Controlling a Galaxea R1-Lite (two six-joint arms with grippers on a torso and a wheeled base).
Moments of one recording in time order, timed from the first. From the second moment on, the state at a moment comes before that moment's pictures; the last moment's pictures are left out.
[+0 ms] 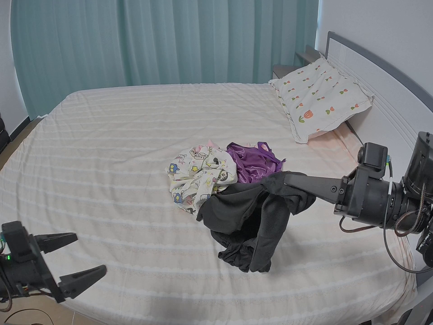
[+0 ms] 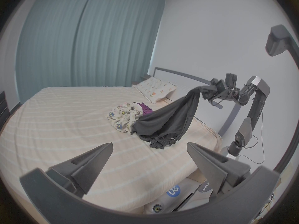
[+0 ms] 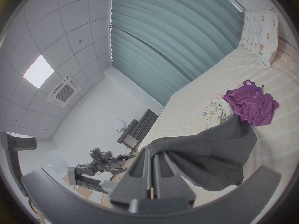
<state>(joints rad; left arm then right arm) -0.26 0.84 -0.31 -0.19 -0.34 -0.03 0.63 1.48 -0.54 -0.93 0.43 0.75</state>
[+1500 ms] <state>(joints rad) -0.76 2.19 -0.93 -0.90 0.35 -0.39 0.72 1.35 -0.51 -1.02 0.45 0.74</state>
